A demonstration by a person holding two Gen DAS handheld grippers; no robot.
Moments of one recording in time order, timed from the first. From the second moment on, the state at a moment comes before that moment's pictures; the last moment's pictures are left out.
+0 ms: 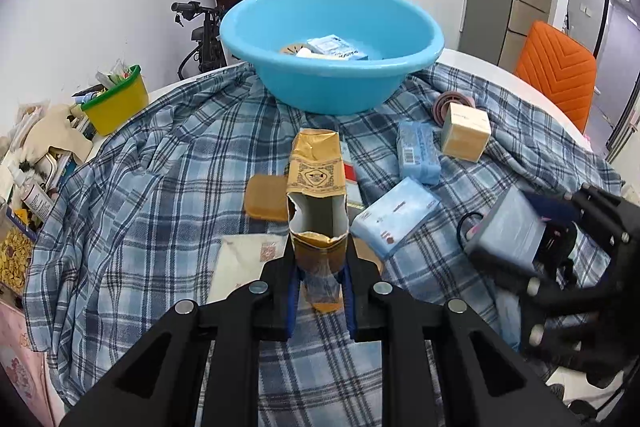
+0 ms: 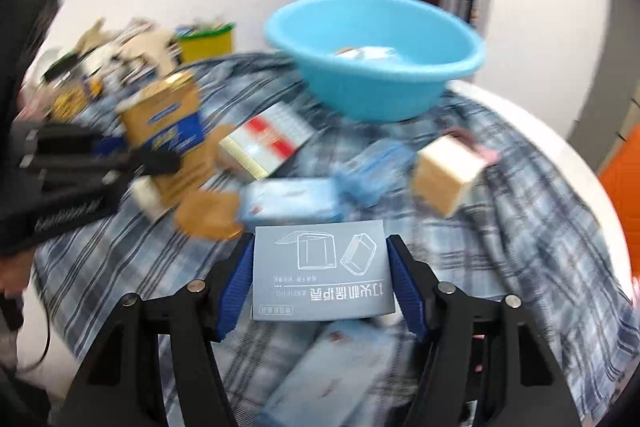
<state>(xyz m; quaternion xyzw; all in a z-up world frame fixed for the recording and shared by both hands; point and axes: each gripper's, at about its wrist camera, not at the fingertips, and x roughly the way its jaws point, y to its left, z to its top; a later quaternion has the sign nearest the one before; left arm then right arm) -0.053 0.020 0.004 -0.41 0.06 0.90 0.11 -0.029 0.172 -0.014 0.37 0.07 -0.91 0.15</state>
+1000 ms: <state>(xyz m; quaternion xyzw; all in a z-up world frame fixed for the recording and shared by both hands) -0.079 0.042 0.055 -0.35 0.04 0.93 0.09 -0.059 0.203 0.050 0.28 0.03 -0.96 0.07</state>
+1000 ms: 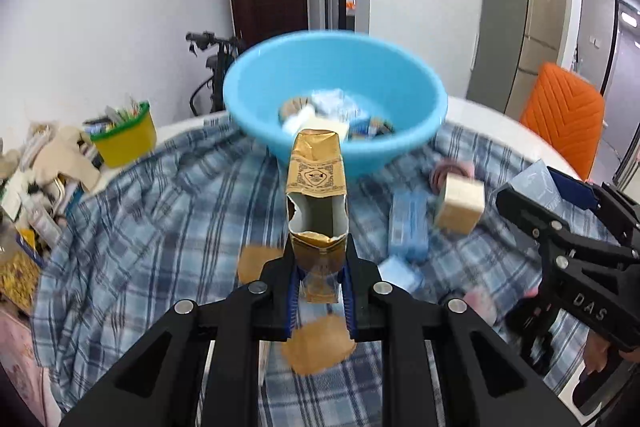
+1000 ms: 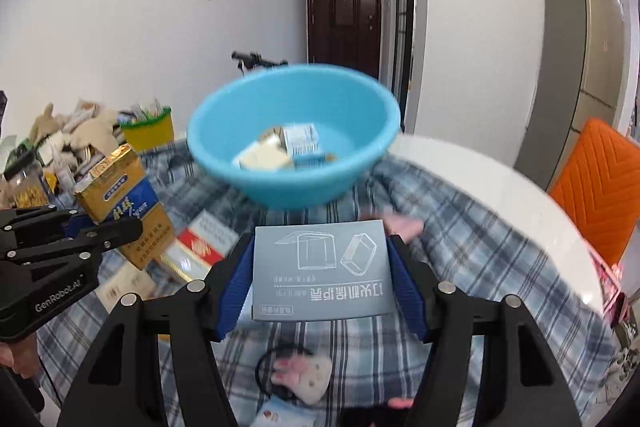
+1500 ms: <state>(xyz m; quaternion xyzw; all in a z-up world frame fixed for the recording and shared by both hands) -0.086 0.060 0.174 -0.24 0.03 0.97 0.08 -0.062 0.208 0.151 0.18 0.03 -0.98 0.06</state>
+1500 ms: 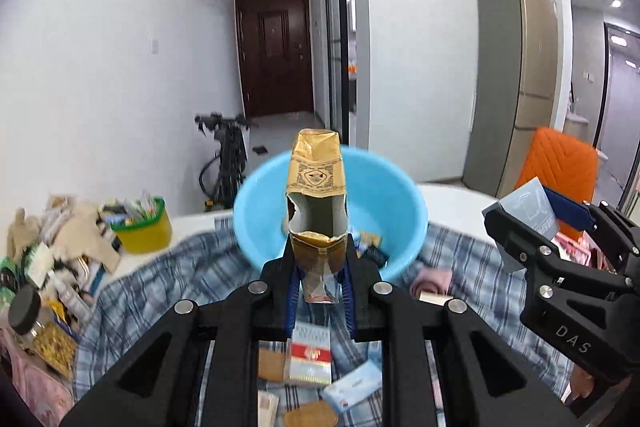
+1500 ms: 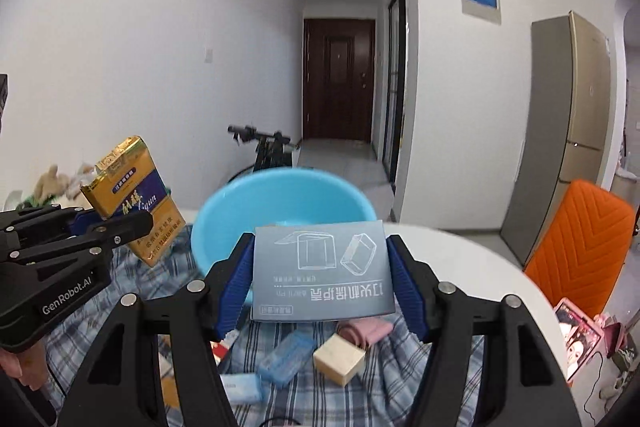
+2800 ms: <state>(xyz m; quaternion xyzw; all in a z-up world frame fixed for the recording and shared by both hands) -0.243 0.064 0.151 -0.33 0.01 0.94 0.09 -0.181 0.193 0.138 0.21 0.06 -0.97 0.13</state>
